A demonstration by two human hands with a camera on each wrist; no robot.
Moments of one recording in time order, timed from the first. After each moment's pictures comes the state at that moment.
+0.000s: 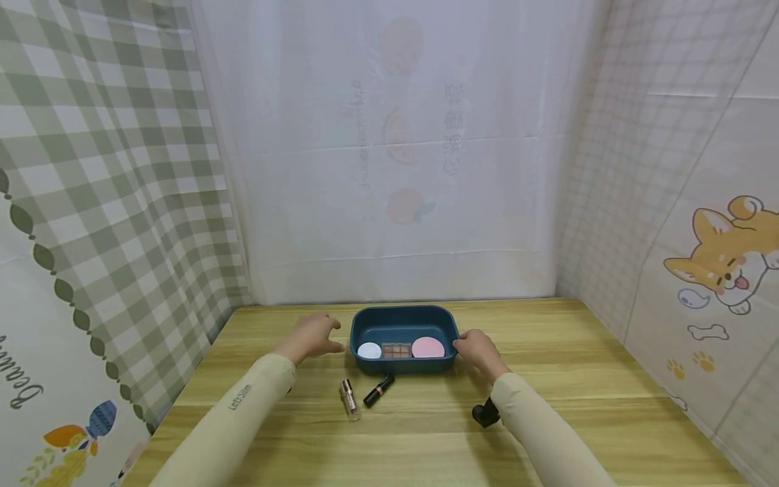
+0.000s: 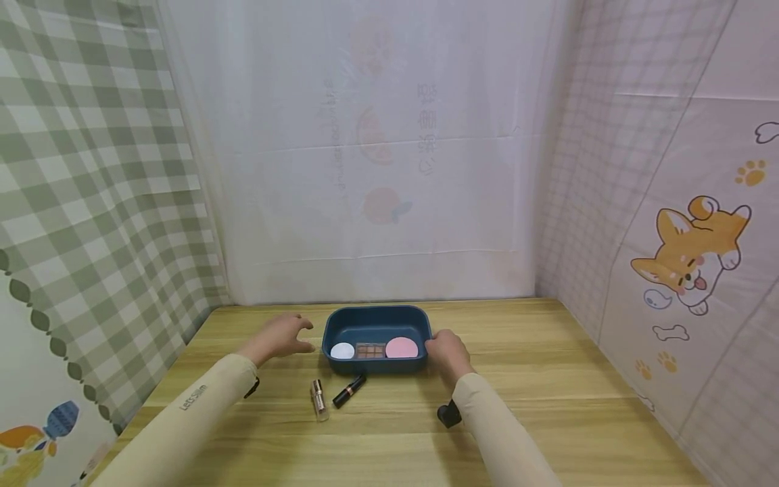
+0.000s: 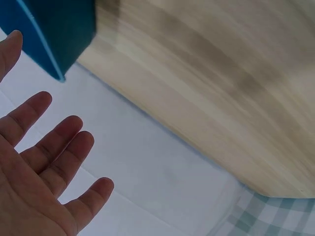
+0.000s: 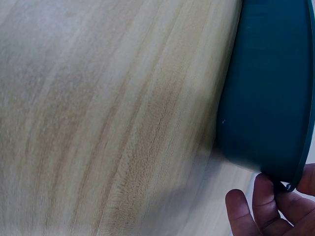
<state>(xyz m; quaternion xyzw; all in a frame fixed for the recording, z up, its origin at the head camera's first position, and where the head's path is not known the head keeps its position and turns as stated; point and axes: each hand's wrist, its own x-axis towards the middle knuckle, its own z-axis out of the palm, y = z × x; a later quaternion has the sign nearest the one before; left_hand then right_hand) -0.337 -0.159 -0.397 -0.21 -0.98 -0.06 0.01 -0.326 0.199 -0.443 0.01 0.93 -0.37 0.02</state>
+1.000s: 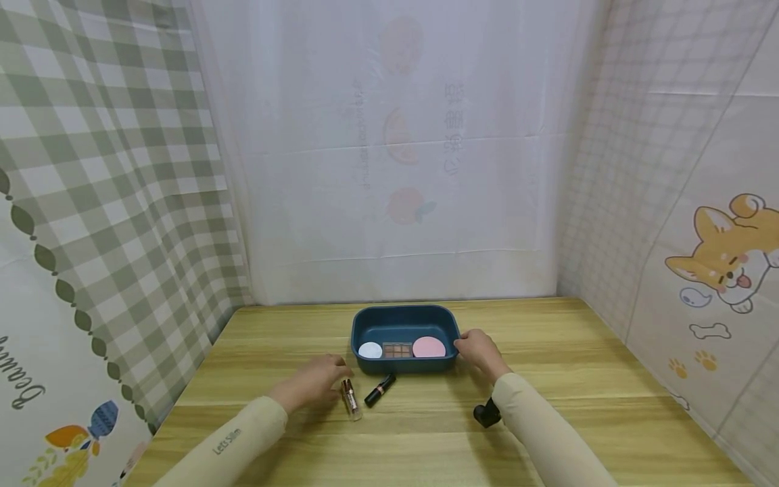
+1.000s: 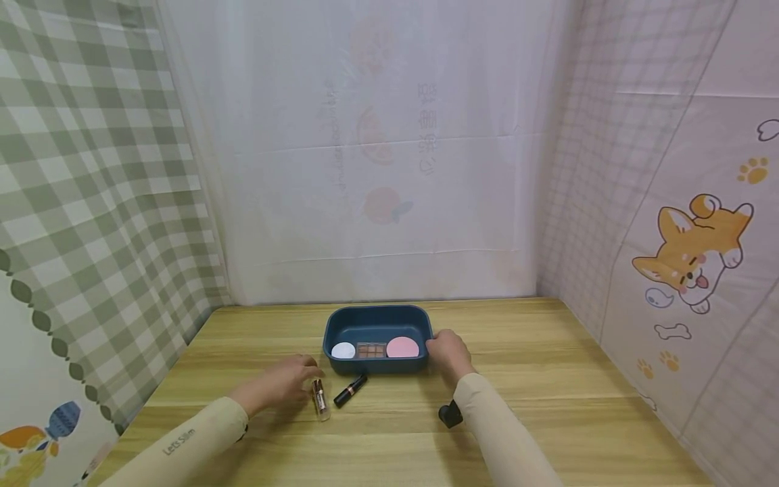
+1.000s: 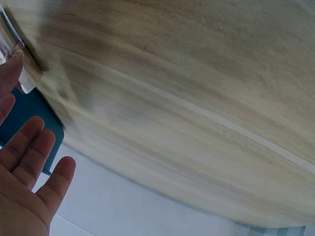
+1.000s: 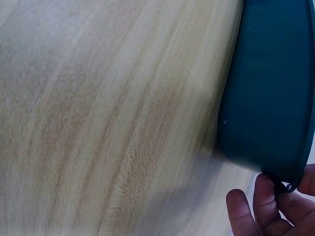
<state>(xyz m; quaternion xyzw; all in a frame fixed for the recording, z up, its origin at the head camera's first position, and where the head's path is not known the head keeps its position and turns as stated) -0.288 -0.163 -0.452 -0.38 -0.92 -0.04 0.05 -0.326 0.198 -0.442 0.02 0.93 -0.36 0.02</state>
